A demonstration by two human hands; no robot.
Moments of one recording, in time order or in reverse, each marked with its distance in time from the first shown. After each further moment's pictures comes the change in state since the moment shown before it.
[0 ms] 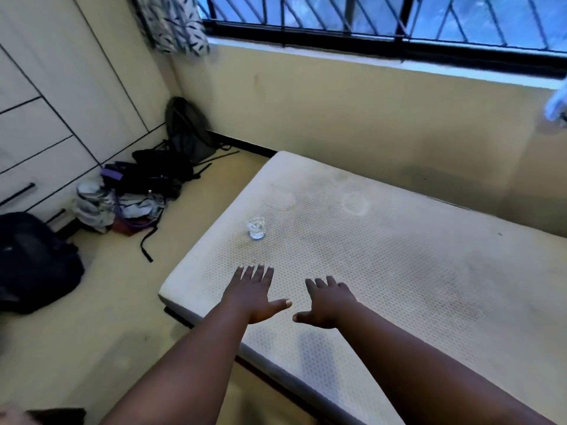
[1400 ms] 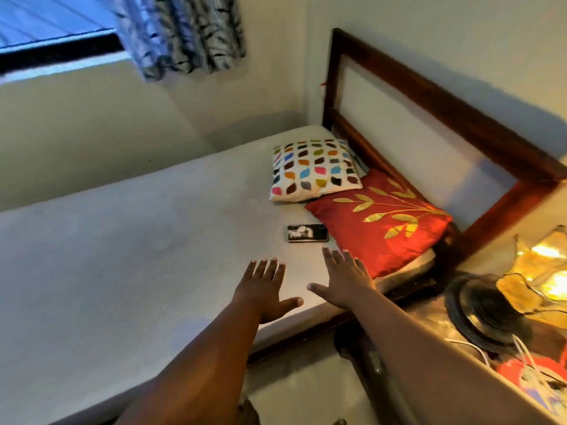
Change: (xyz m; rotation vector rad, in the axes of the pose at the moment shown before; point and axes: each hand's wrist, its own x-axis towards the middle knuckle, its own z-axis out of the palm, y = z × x) left_hand -0.191 0.688 0.119 0.407 0.035 0.845; right_hand -0.566 0.428 0.300 0.546 0.332 0.844
